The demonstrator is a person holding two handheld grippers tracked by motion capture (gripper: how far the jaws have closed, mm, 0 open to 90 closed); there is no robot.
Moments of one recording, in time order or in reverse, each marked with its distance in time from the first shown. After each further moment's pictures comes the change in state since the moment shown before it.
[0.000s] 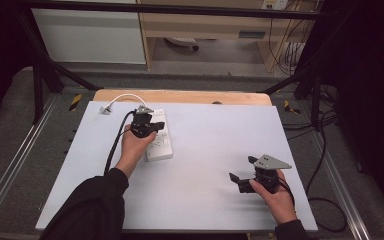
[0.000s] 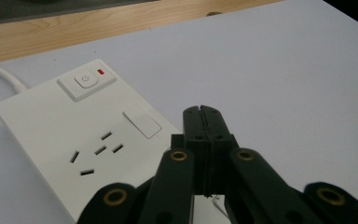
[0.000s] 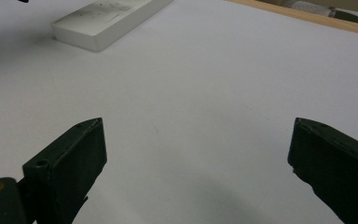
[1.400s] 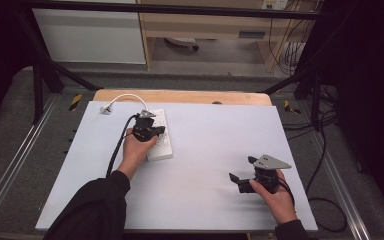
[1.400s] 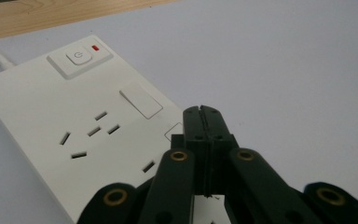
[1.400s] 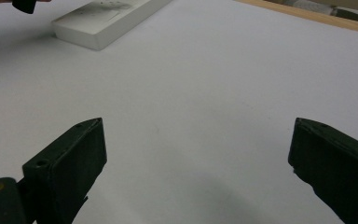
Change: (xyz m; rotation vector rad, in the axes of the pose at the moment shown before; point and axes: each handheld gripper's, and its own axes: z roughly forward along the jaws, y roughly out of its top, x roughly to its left) left arm 0.000 -0.013 0.010 0.037 0.016 0.013; right arm 0.000 0.000 0.000 0.007 0.003 0.001
